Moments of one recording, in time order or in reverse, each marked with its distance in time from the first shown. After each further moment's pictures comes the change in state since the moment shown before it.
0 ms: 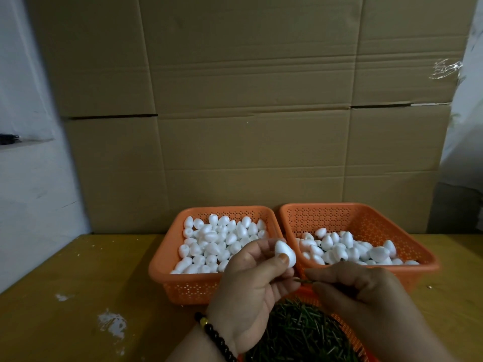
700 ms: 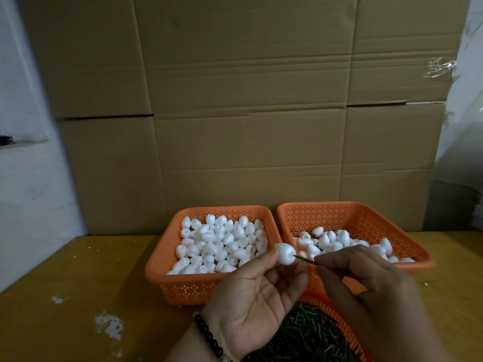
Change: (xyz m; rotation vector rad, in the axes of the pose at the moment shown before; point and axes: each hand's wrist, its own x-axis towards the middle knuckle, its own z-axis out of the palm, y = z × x) left_hand -0.002 0.000 0.001 -0.407 -0.075 -0.295; right_hand 0.000 0.002 0.003 -0.222 0.347 -0.370
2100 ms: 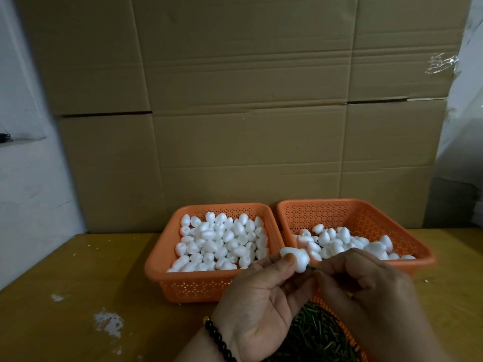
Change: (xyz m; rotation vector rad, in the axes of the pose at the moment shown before) left_hand -0.001 -0.013 0.004 0.059 -0.038 0.051; right_hand -0.004 0.004 0.007 -0.012 -0.033 0.011
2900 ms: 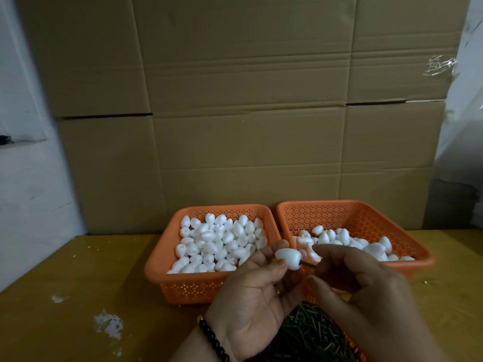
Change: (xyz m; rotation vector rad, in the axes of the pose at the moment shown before) left_hand 0.005 0.005 -0.015 0.060 -0.058 0.021; right_hand -0.002 0.000 -0.001 0.130 -0.025 0.118
